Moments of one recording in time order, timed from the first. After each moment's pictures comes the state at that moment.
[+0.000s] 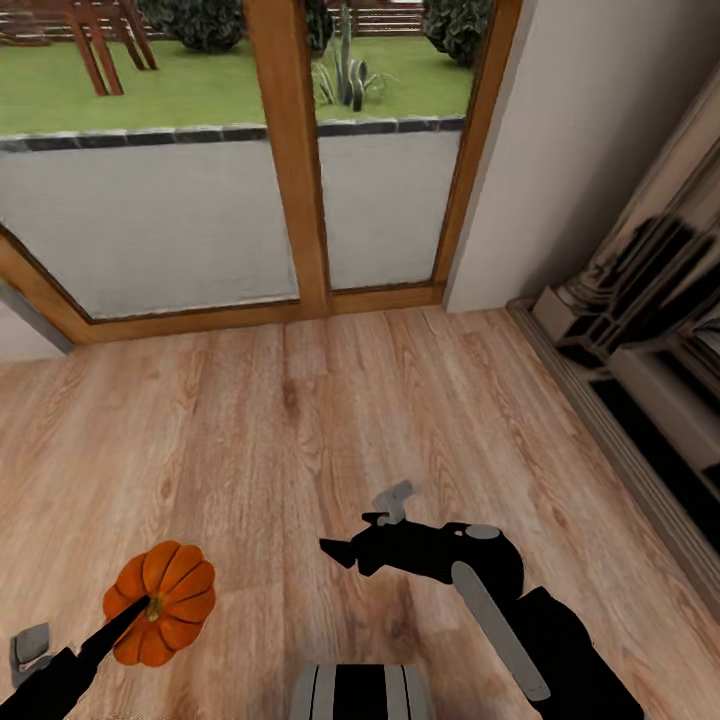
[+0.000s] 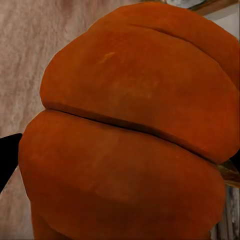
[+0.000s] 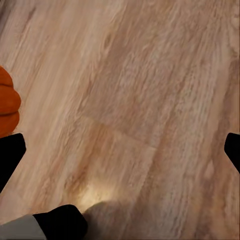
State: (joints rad) left arm 0.12 0.02 0.70 -1.57 0.55 0.73 -0.99; right arm -0.42 -0.07 0.49 -1.62 -0.44 0.83 0.26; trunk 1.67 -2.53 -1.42
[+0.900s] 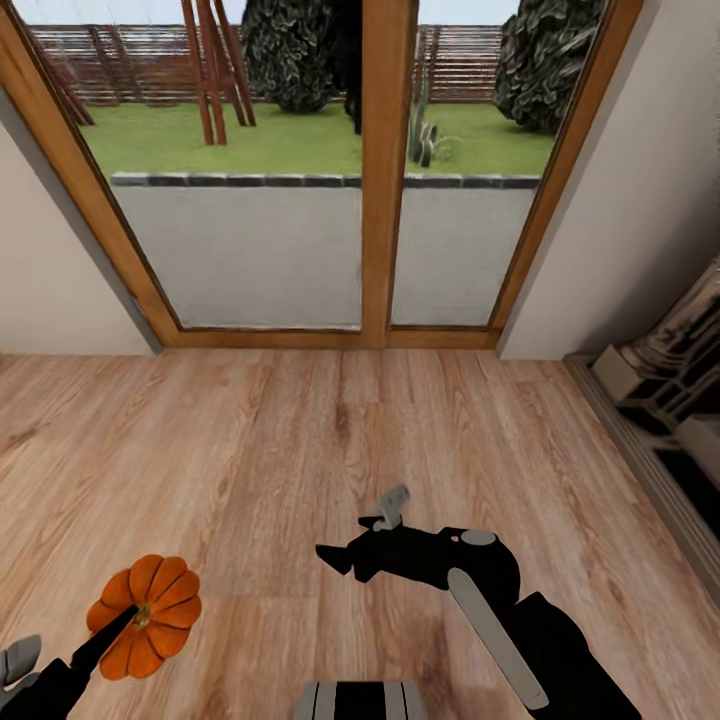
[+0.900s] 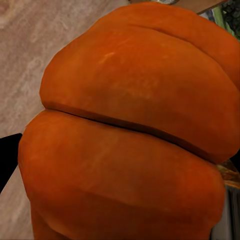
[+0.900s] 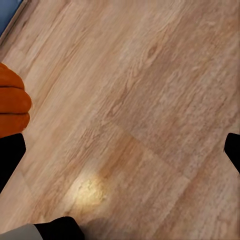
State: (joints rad) left arm 0.13 -0.02 0.76 -1.57 0.56 0.73 -0.89; right arm -0.41 -0.07 0.51 -1.62 -0.44 0.82 0.25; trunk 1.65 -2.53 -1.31
